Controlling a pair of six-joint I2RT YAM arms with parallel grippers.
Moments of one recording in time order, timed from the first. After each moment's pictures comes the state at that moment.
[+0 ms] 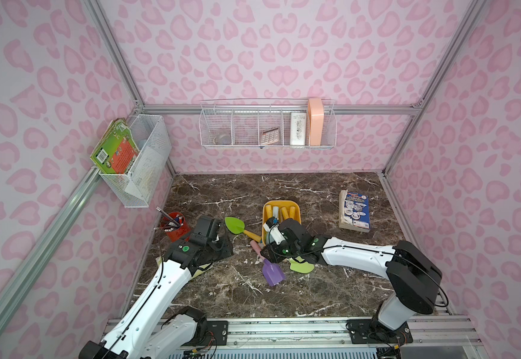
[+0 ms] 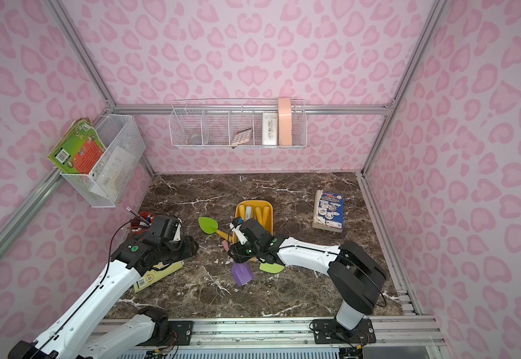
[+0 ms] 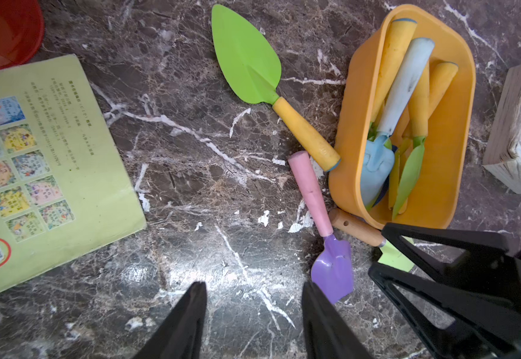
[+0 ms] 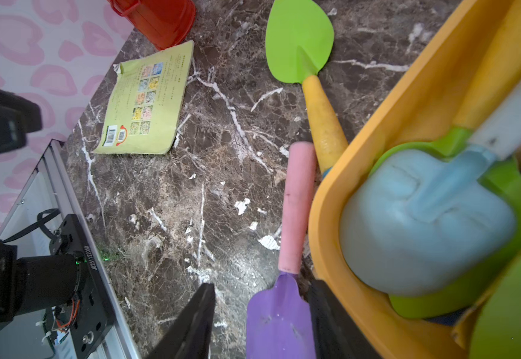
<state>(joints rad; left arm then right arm) -0.34 0.97 0.89 -0.92 0.01 -0.65 0.97 1.69 1.03 -0.10 -0.21 0.41</state>
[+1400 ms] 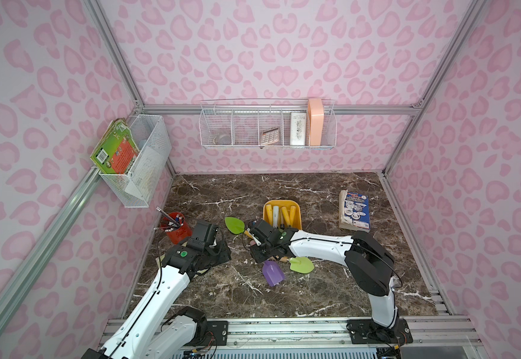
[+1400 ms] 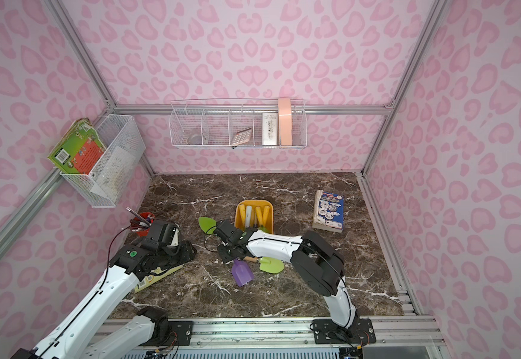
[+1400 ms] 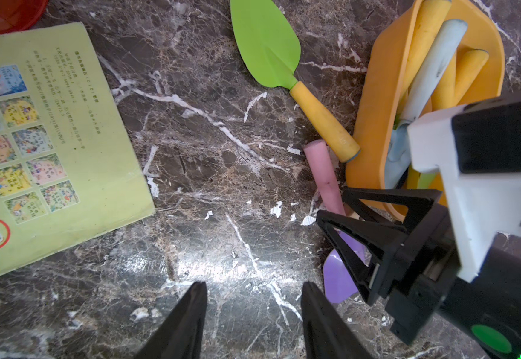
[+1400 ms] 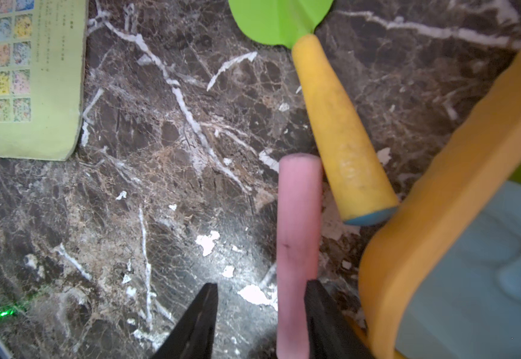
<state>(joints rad) -0.32 0.93 0.82 -0.92 0.03 -0.66 1.05 2.00 1.41 -0.41 0.00 0.42</state>
